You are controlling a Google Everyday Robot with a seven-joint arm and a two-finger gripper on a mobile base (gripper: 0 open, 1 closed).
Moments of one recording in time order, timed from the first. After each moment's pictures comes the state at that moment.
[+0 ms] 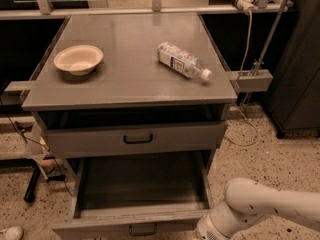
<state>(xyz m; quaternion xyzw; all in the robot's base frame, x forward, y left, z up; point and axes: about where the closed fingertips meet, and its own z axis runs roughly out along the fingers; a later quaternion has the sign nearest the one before) 0.294 -0.087 0.481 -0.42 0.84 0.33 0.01</state>
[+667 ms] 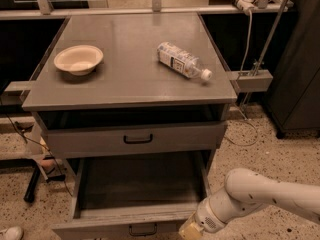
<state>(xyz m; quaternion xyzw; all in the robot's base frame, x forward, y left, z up) 0.343 -0.084 0.483 -0.44 0.84 0.32 0.07</state>
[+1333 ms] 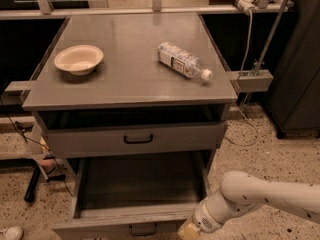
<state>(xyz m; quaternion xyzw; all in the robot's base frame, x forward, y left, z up) 0.351 -0.083 0.454 -0.44 0.84 0.31 0.06</state>
